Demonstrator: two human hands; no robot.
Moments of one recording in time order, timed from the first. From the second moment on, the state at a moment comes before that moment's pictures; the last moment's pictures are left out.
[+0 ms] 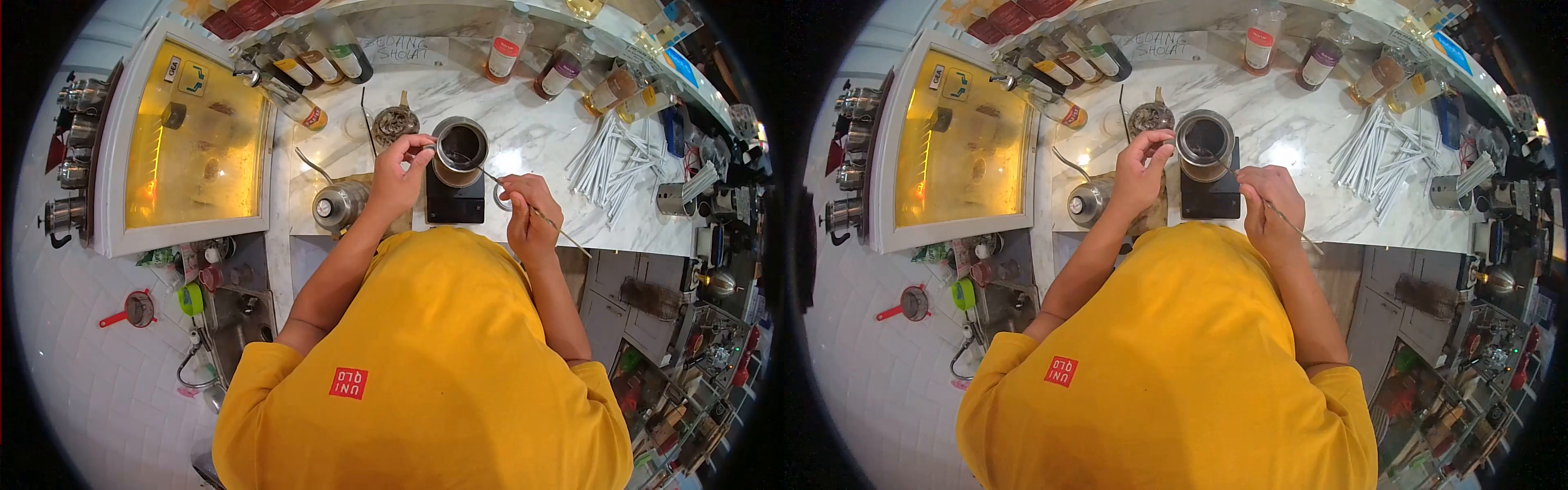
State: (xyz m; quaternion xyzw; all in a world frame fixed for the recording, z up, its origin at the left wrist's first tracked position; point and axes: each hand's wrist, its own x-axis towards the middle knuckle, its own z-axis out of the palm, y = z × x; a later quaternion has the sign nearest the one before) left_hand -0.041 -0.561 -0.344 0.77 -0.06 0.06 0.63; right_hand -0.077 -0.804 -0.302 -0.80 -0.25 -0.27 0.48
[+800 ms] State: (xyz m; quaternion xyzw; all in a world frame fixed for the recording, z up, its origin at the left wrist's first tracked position) left_hand -0.044 -0.561 -0.352 0.77 -0.04 0.05 0.63; right_hand -0.078 -0.802 -0.305 -0.80 -0.23 -0.25 0.49
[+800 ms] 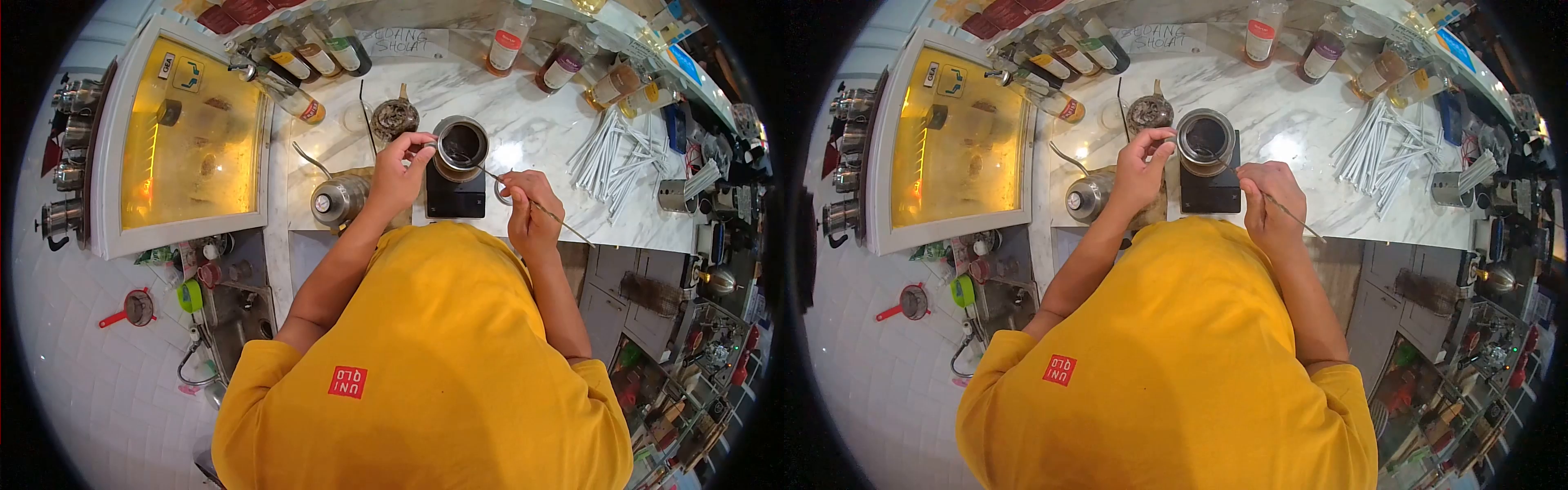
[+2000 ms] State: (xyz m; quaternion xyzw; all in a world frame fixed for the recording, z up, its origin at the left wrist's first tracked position) left_hand -0.050 -0.560 -0.356 0.79 -0.02 0.01 0.62; right_hand -0.074 -0.802 -0.297 -0.79 -0.24 -0.24 0.50
